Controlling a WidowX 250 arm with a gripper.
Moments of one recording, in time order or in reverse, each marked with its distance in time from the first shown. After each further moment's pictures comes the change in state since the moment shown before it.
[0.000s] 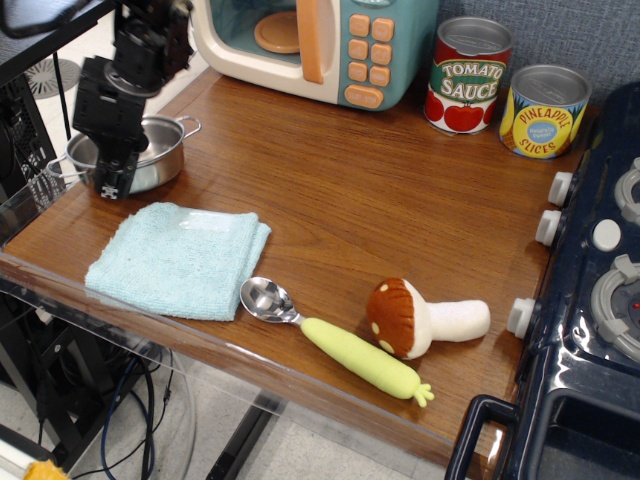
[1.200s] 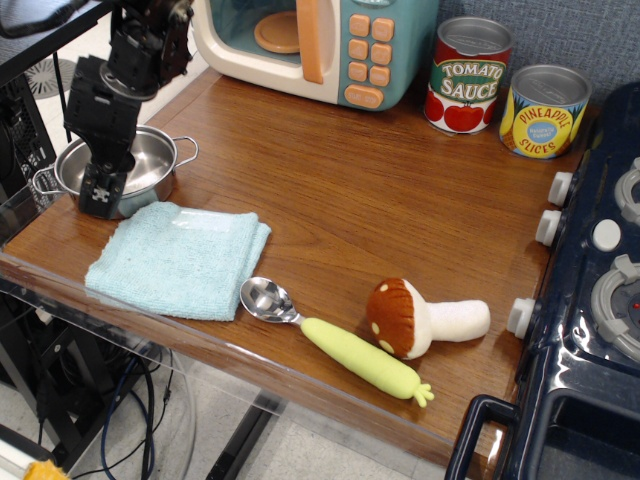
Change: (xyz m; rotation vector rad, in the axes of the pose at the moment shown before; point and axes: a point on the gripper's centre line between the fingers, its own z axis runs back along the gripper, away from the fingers) arm -0.001 0.001 -0.006 -0.010 -0.070 -0.014
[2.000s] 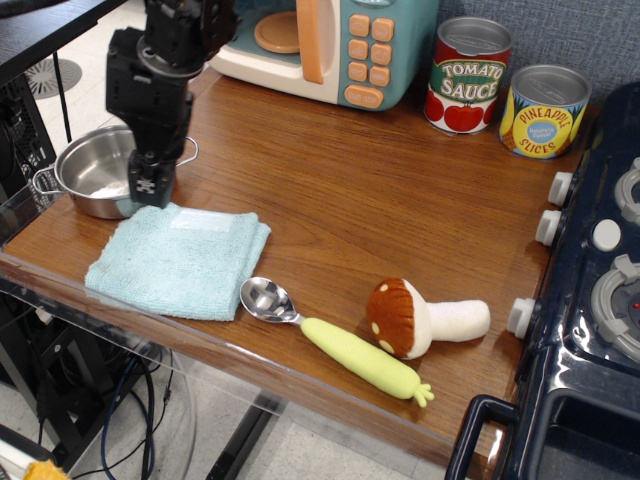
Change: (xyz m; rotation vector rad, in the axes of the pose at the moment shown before) arm -0.022 0.024 0.056 -0.125 0.135 -0.063
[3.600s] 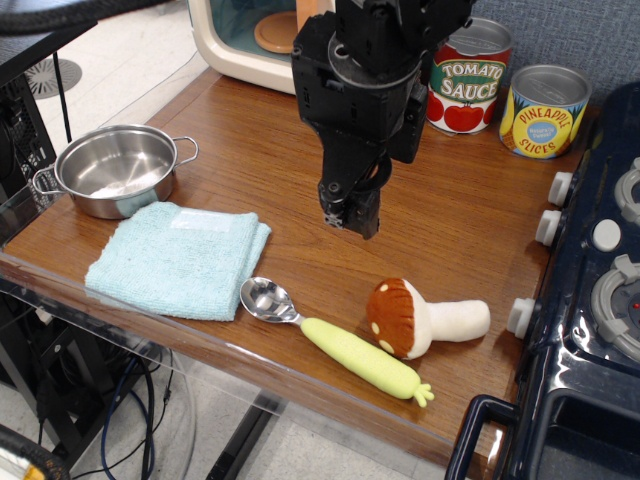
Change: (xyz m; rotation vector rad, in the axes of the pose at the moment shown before) arm -0.130 0.069 0.126 -0.286 0.374 -0.370
